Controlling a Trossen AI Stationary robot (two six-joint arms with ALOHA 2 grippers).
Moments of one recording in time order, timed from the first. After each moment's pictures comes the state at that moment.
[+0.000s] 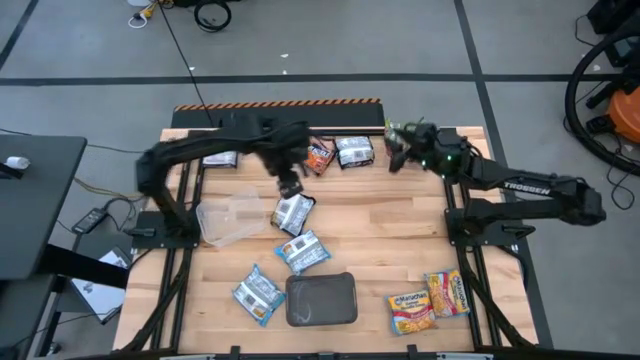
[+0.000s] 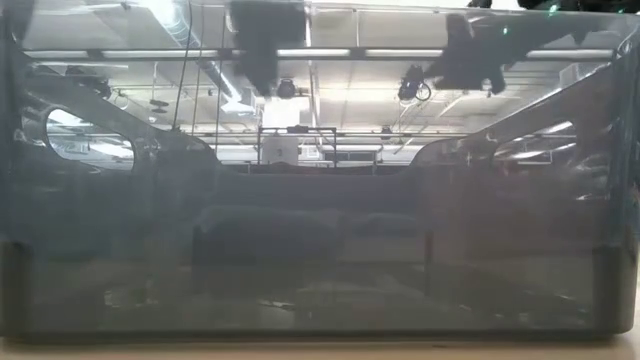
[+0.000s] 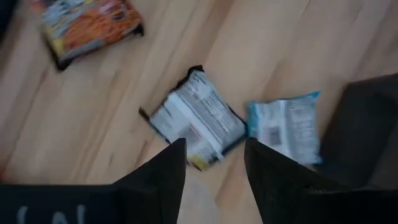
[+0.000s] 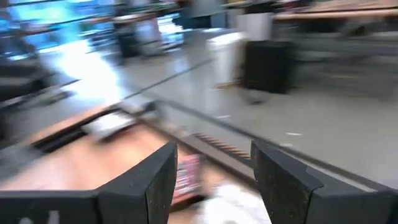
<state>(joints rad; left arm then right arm) 0.27 1.75 1.79 -1.29 0.07 -0.16 -0.38 0.82 0.60 0.07 0.38 0.20</state>
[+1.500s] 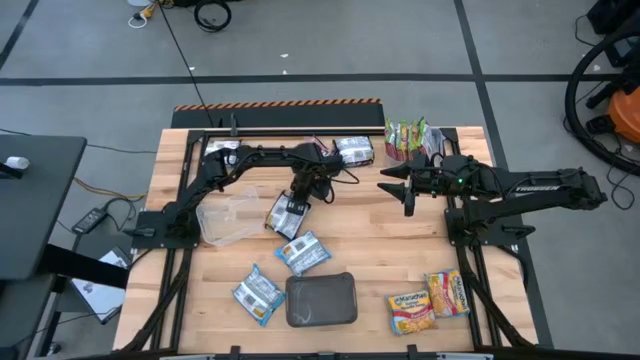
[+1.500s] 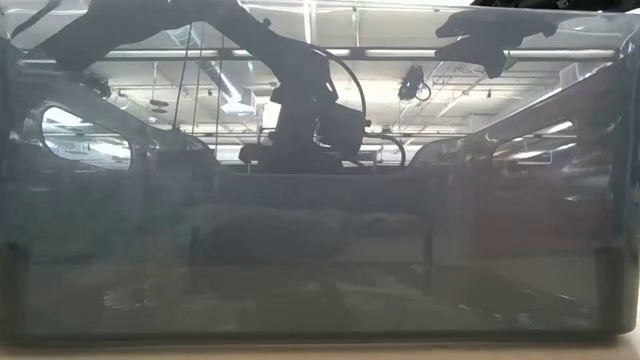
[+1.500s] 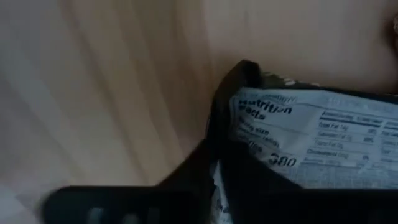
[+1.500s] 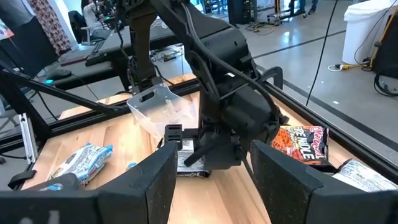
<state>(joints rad) 0.30 2.29 1.79 -1.23 0.09 0.56 -0.06 0.72 0.60 -0.08 0.17 0.23</state>
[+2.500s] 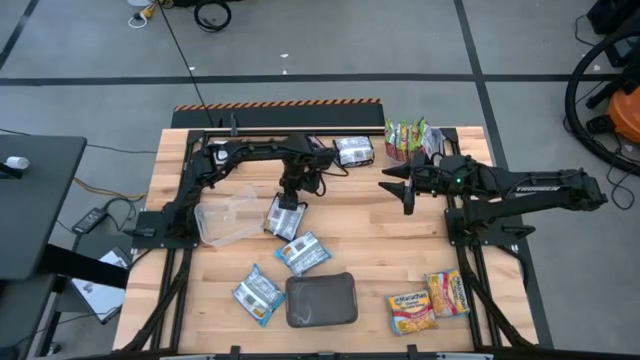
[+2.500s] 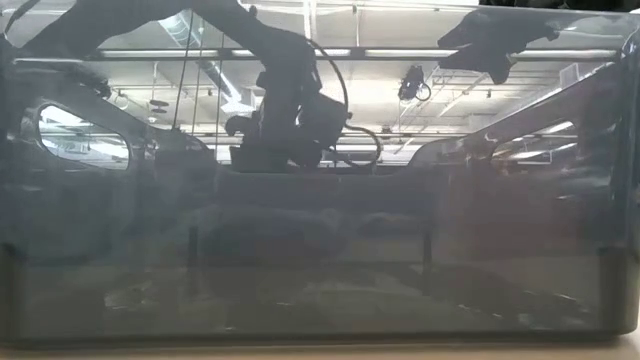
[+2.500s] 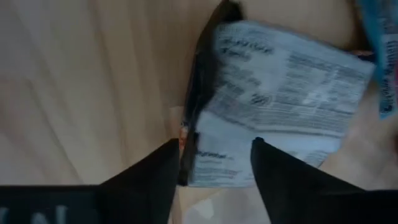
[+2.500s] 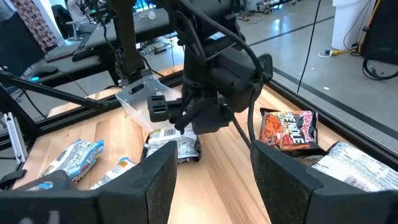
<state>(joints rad) 0.34 2.20 1.74 -1.36 0.13 0.46 -0.07 0.72 0.60 -0.14 0.19 0.27</state>
